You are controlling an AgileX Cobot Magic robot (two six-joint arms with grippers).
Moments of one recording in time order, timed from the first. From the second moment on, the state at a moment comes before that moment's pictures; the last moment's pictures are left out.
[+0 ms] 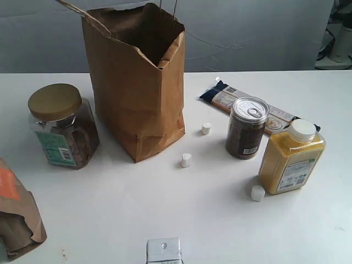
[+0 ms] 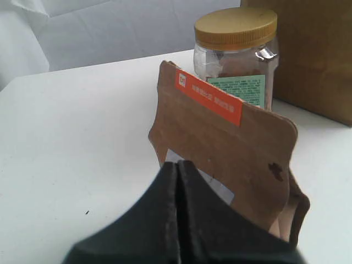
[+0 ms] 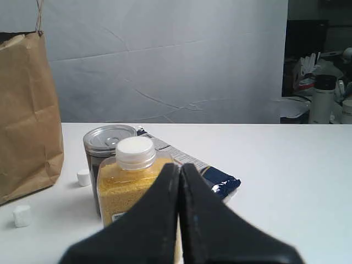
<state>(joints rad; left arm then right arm) 0.04 0.00 0.00 -0.11 0.40 0.27 0.36 0.00 0.00 0.02 0.16 0.01</state>
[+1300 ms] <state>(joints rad) 0.04 0.00 0.00 -0.11 0.40 0.27 0.71 0.80 -0.52 0.41 0.34 -0.19</state>
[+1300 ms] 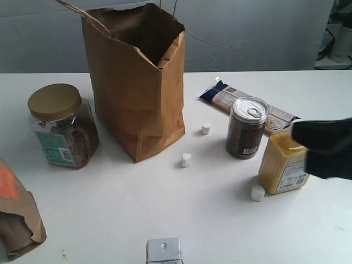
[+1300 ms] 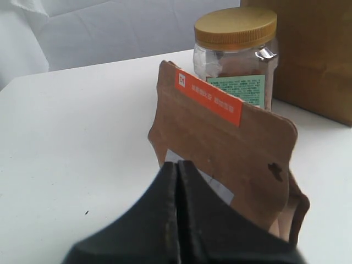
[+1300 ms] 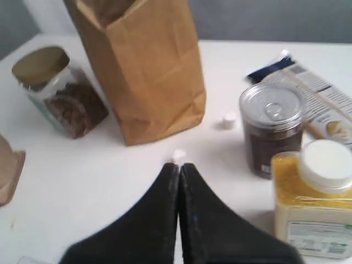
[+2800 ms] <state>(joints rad) 0.04 0.00 0.00 -0.11 0.40 0.27 0.76 2.13 -1.32 0.49 0.48 -0.20</state>
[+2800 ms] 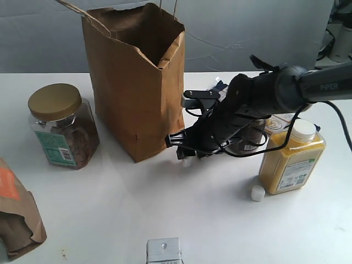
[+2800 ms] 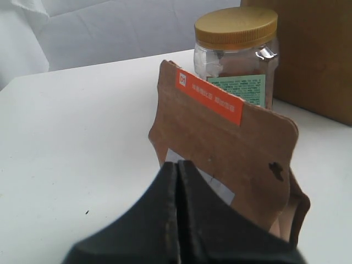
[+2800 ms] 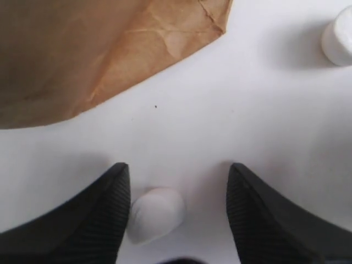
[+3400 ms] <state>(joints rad) 0.04 0.00 0.00 -0.11 0.40 0.27 0.85 2.06 -1.32 0.48 0.55 -0.22</state>
